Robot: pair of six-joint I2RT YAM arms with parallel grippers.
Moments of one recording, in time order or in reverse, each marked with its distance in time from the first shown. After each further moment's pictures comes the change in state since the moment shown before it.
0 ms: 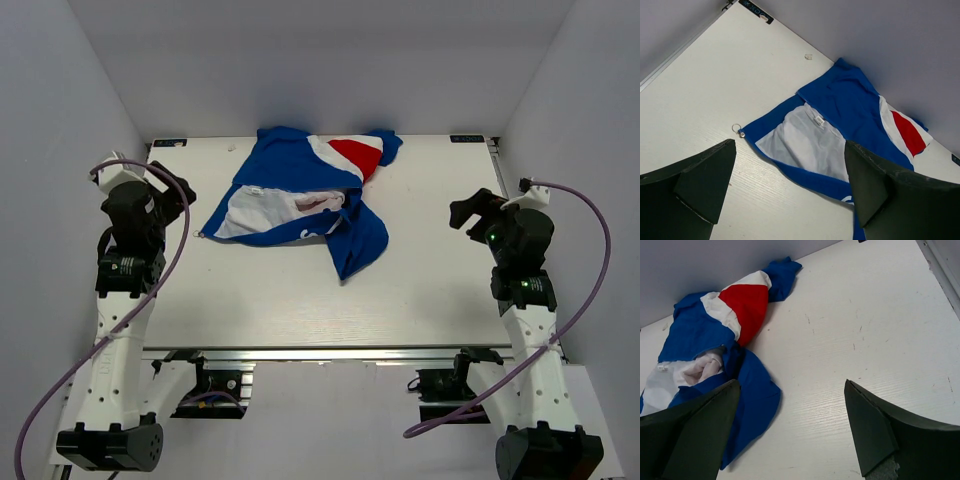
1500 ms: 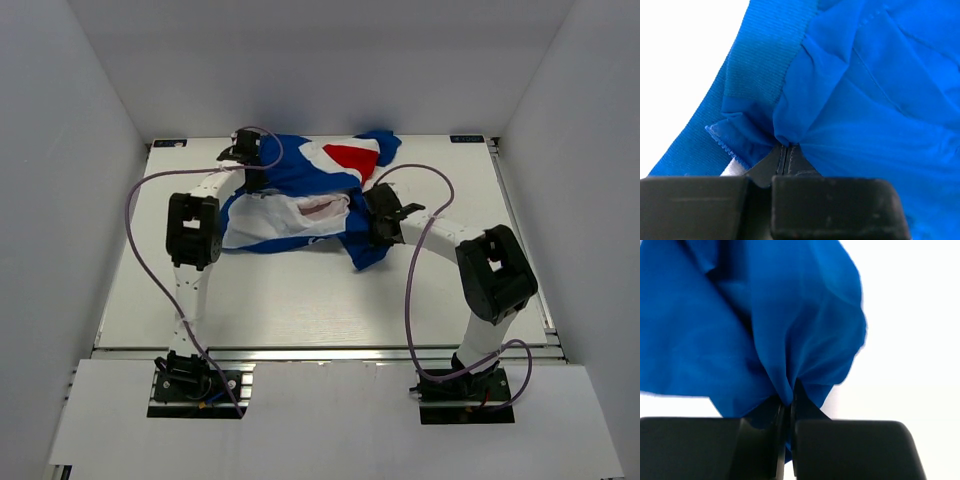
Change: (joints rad) left arm -0.174 1.561 0.953 -0.034 0.139 0.129; right arm 0.603 1.020 0.410 -0.192 0.319 0.024
